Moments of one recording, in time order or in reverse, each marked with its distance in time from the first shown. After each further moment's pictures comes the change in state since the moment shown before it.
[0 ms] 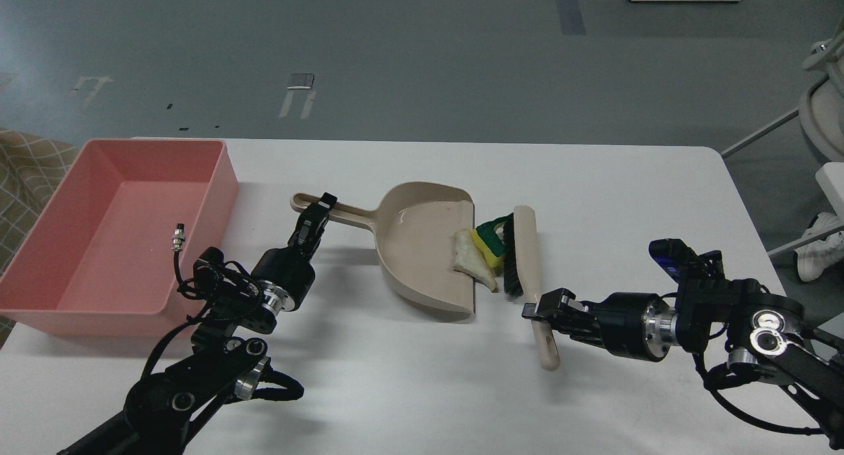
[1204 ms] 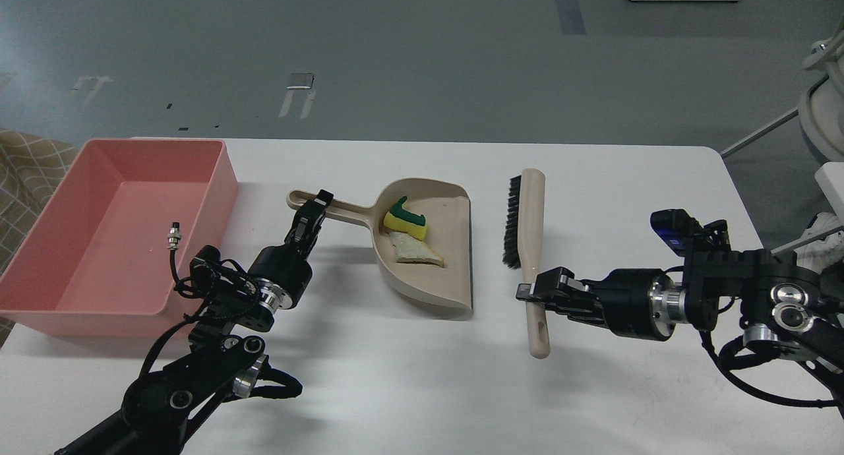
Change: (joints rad) left arm -0.001 0.002 -0.005 0.000 -0.006 0.000 -0.002; right arm 0.074 -0.166 -0.040 0.135 0.094 0.000 -0.008
